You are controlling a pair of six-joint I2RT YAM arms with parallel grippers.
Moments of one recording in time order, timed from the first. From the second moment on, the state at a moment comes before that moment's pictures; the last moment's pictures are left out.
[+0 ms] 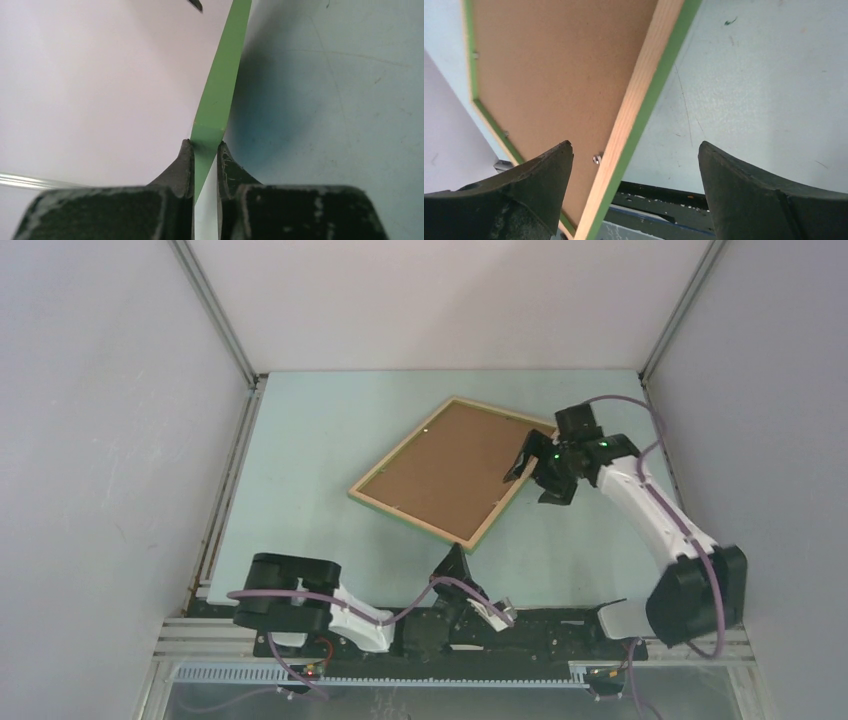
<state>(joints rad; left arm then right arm) -1.68 1.73 0.53 1.23 -1.17 1.15 0.28 1.42 1.16 -0.83 -0.21 0.73</state>
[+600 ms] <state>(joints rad) -1.51 1.13 0.66 0.55 -0.77 0.44 -0.04 1.00 1.17 -0.98 -0.24 0.58</state>
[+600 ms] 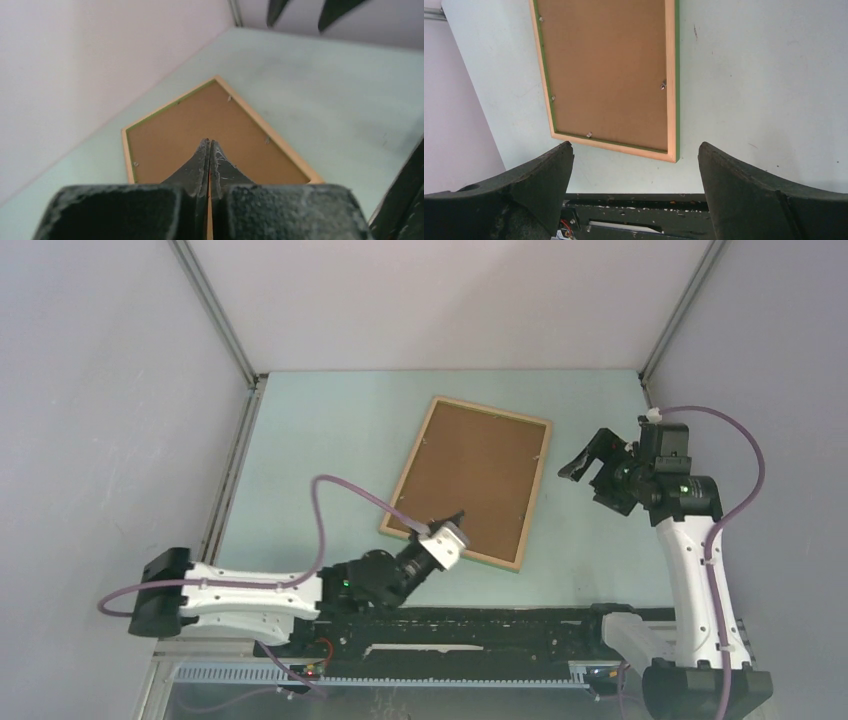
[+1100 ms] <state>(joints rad) -1.10 0.96 0.66 0.18 -0.38 -0.16 -0.01 1.05 0.90 -0.89 -0.39 0.58</state>
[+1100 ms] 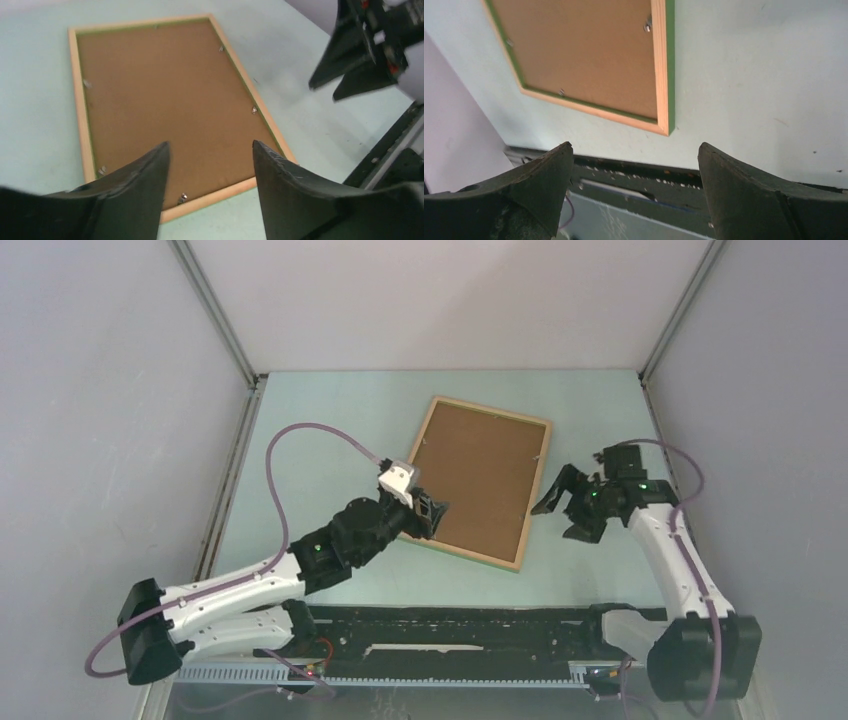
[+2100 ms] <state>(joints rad) -0.59 1.10 0.54 0.11 0.29 -0.70 0.40 1.59 0.85 -0.78 -0.20 0.62</state>
